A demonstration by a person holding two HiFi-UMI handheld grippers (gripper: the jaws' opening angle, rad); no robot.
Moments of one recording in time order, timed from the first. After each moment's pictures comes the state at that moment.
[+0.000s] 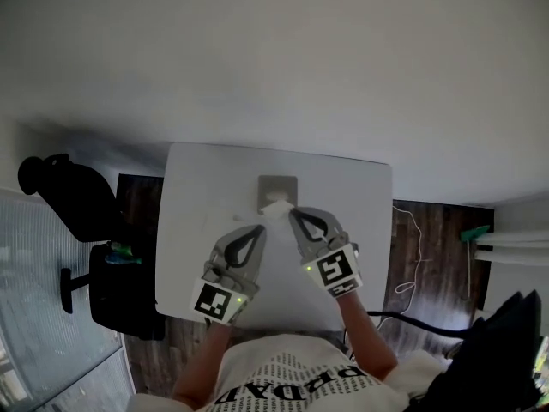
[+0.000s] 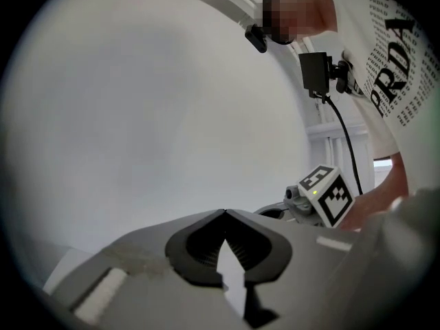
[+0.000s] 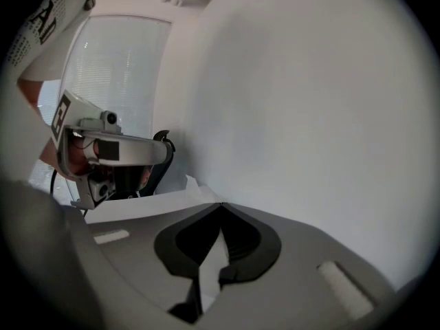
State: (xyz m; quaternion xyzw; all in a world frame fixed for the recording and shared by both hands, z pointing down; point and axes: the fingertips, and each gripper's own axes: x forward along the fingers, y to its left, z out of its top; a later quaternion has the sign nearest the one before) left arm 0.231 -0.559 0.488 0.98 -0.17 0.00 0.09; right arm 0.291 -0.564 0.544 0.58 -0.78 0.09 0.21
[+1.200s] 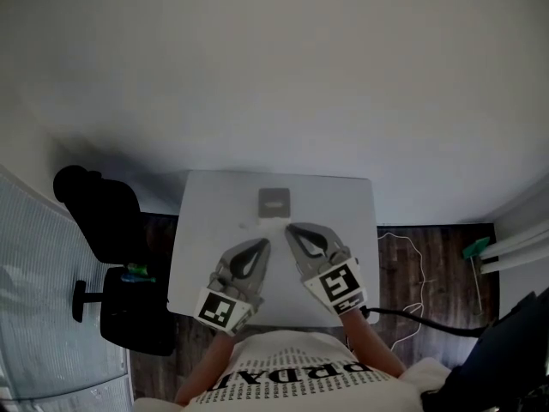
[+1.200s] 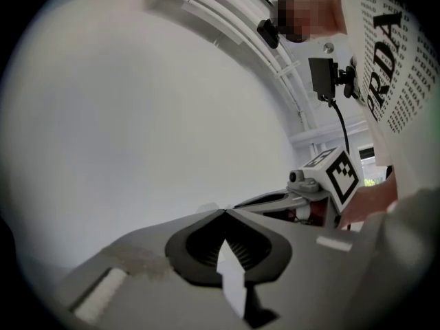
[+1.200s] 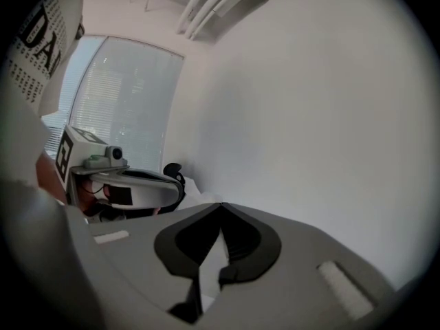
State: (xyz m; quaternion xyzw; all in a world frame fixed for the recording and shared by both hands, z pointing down) left arm 0.187 -0.433 0.378 0.99 -0.15 -0.04 0.04; right arm 0.230 -0.441 0.388 0.60 -0.79 0.01 0.14
